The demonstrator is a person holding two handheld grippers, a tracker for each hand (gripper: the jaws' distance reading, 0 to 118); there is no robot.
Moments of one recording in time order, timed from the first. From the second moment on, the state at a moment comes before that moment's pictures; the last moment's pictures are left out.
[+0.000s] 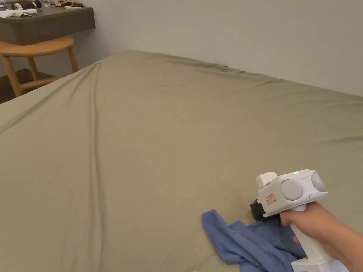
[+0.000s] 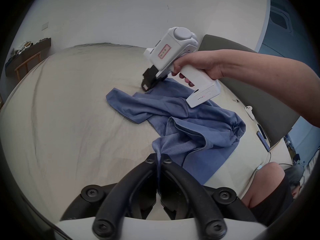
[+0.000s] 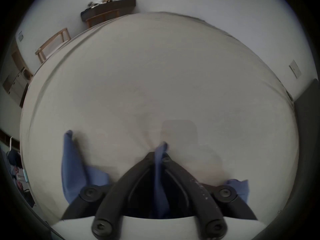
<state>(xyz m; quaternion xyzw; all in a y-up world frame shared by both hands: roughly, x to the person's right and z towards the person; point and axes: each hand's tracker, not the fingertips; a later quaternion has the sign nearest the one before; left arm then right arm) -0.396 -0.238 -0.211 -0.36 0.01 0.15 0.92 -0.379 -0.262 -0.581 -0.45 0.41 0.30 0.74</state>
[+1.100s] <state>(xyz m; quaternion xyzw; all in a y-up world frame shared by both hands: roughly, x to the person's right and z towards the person) -0.455 0.131 -0.024 0.02 0.23 0.10 0.97 0.070 0.194 -0.330 -0.04 0.38 -0.12 0.92</state>
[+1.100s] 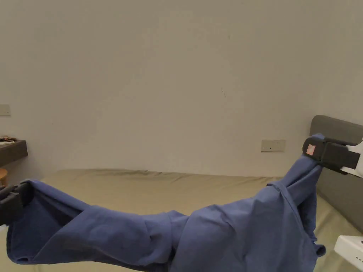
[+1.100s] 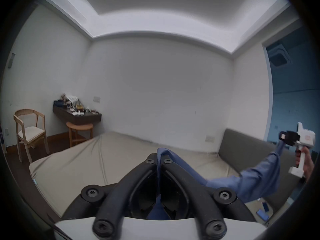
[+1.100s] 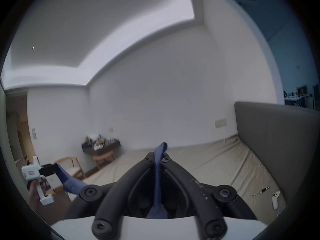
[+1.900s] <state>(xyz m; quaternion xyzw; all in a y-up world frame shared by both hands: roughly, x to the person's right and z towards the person) -0.433 0.246 0.061 0.14 0.14 0.07 0.98 0.204 0.260 -0.188 0.10 0.37 -0.18 0.90</state>
